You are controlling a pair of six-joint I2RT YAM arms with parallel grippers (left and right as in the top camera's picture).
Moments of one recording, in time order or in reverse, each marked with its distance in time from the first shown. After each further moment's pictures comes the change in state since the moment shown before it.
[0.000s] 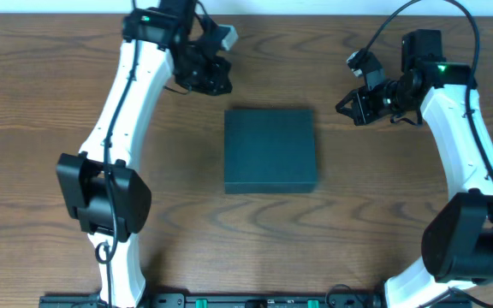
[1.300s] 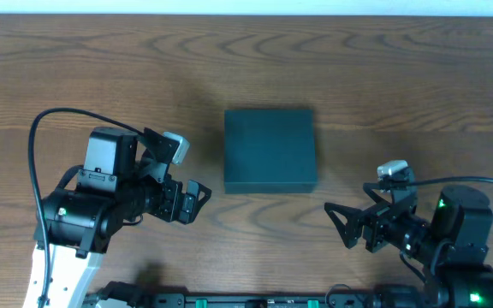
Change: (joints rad) left arm 0.039 -1.083 -1.026 0.185 -0.047 -0.092; right arm 0.000 -1.201 -0.758 0.078 -0.067 0.354
